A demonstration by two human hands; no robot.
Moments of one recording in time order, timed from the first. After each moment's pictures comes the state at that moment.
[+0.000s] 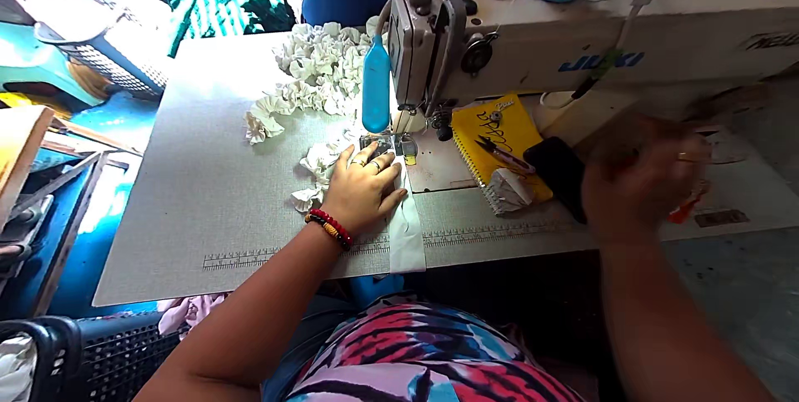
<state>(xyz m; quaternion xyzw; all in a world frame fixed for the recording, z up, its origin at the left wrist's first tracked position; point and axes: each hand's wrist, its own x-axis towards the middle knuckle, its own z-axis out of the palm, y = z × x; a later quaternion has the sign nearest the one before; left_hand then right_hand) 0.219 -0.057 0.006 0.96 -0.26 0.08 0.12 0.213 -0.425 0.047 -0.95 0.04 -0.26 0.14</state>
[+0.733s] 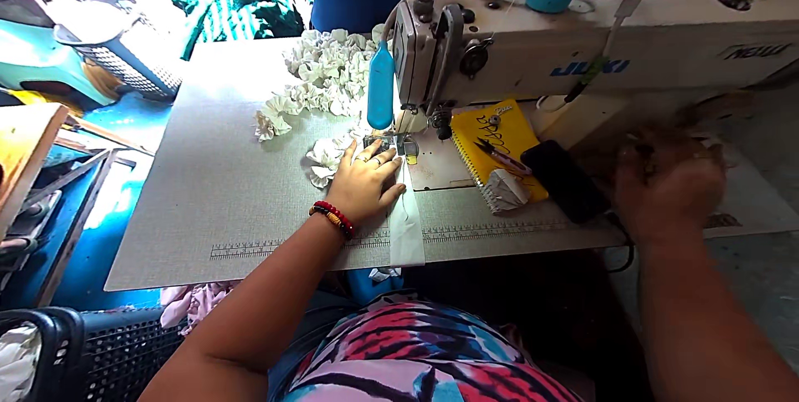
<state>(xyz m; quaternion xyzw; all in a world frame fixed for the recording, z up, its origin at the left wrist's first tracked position) 0.221 -0.056 0.007 0.96 -0.25 0.06 0.12 0.214 -0.477 0.051 -0.97 0.03 -0.22 0.11</state>
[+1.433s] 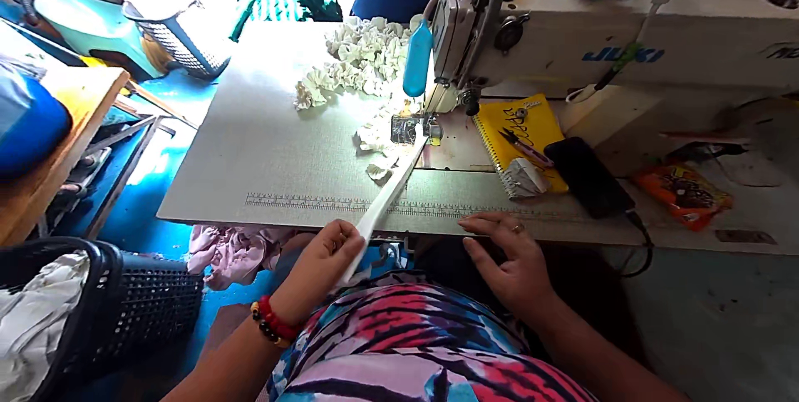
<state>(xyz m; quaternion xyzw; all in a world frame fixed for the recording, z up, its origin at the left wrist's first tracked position) 0.024 -0.020 0.047 0.79 0.09 -0.11 0.60 0.094 -0.314 0.020 -0.83 -0.27 -0.08 0.48</state>
